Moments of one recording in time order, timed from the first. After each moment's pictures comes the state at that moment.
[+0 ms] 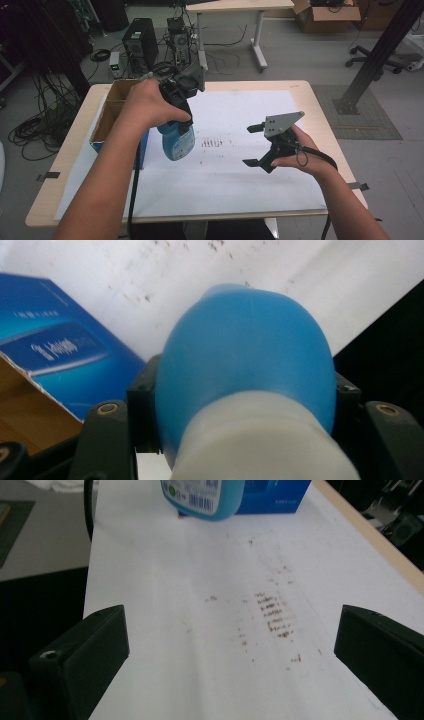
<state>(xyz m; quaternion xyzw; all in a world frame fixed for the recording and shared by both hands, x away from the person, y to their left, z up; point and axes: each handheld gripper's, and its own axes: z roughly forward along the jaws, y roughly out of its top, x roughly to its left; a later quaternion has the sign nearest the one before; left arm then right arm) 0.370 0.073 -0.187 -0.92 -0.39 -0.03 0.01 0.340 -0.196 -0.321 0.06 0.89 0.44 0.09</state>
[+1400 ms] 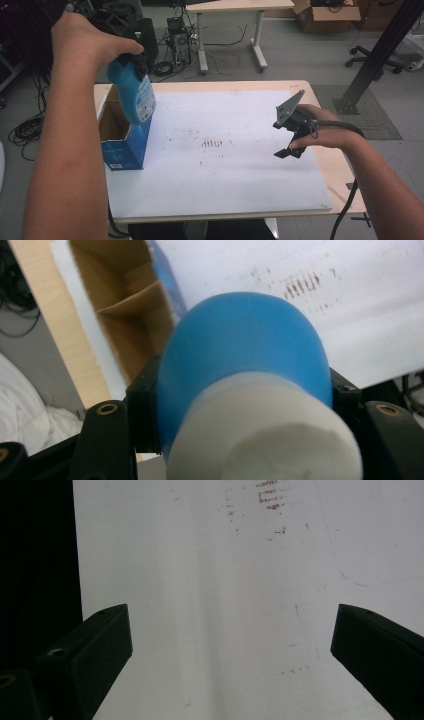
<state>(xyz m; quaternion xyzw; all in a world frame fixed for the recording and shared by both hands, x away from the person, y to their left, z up) 0.392 0.174 -0.063 -0.80 -0.60 -0.07 -0.06 0.378 -0.235 -0.291 0.05 0.97 0.24 0.04</state>
